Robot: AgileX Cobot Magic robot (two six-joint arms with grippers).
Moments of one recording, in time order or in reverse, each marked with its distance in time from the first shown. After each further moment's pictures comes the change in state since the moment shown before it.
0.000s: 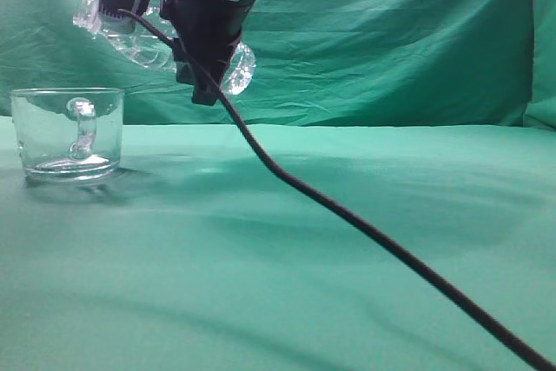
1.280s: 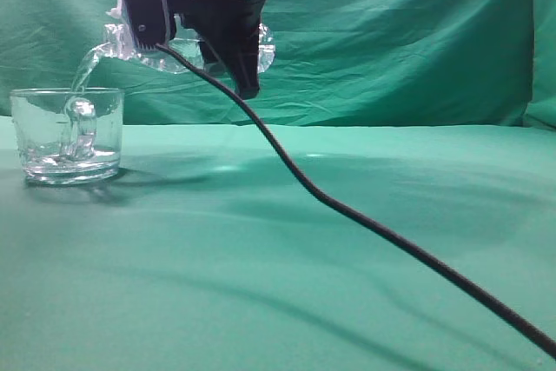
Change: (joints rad) left arm 0.000 0.000 0.000 0.000 0.000 0.000; right arm 0.002 0.000 0.000 0.000 0.129 -0.274
